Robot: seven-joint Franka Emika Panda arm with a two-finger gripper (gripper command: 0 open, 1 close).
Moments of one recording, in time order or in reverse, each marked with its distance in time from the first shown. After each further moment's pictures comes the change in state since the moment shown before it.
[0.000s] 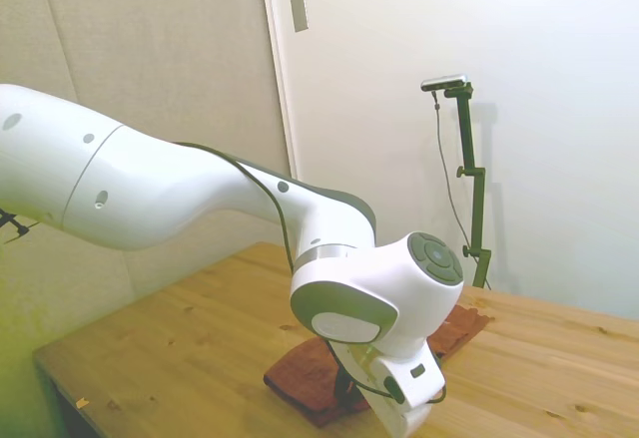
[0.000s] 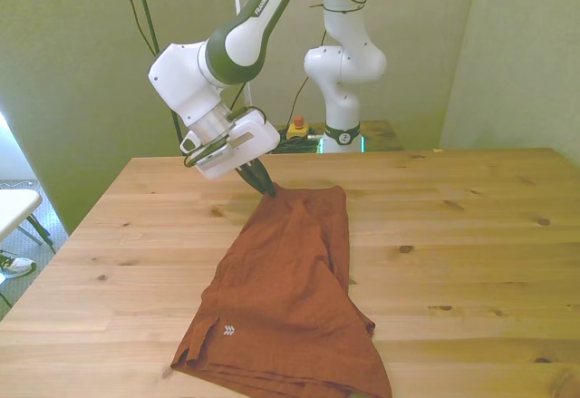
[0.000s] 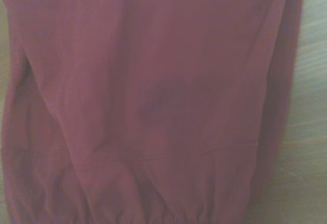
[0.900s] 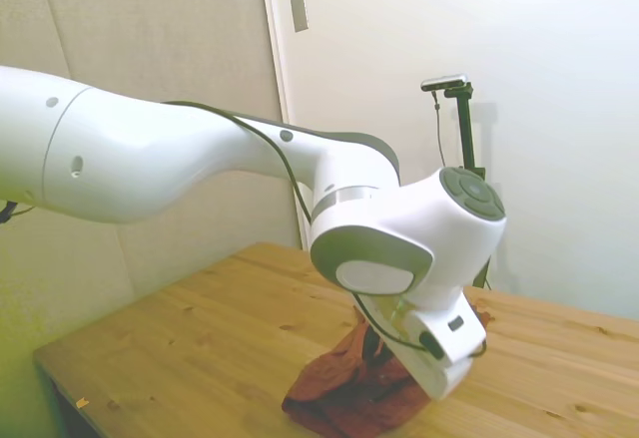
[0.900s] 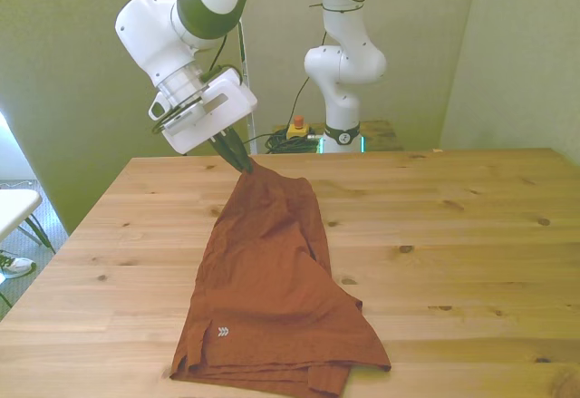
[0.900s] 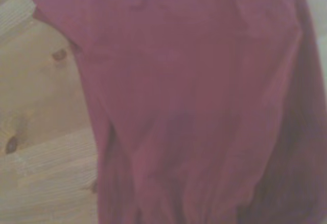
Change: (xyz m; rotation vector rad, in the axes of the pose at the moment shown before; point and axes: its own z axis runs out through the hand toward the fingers) arm -0.007 -0.046 -0.078 0.049 0.056 -0.089
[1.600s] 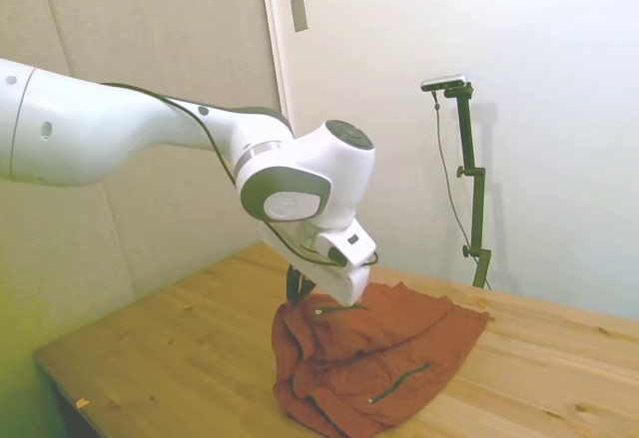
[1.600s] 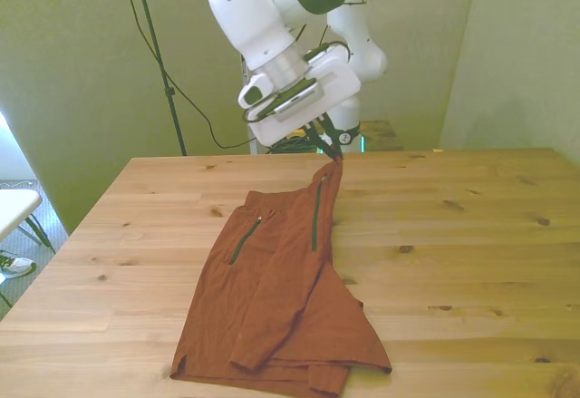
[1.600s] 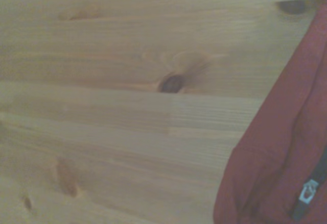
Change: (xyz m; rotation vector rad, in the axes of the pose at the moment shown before) arm -0.134 -0.109 0.071 -0.108 -0.091 -0.309
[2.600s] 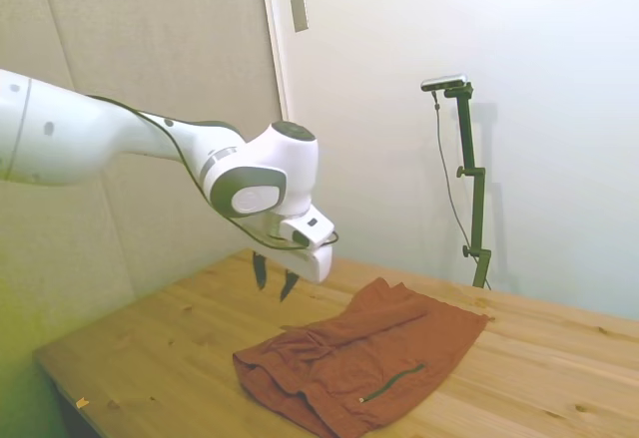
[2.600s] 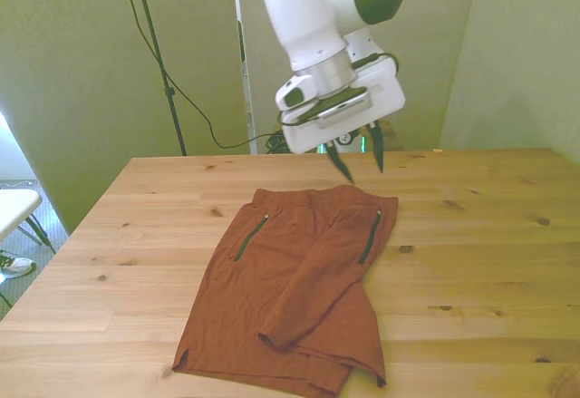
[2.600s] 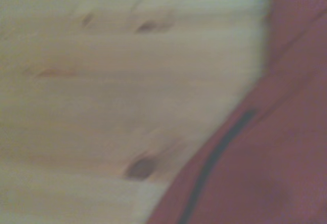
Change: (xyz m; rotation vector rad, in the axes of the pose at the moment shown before) arm 0.049 -0.045 0.009 -0.047 0.207 0.081
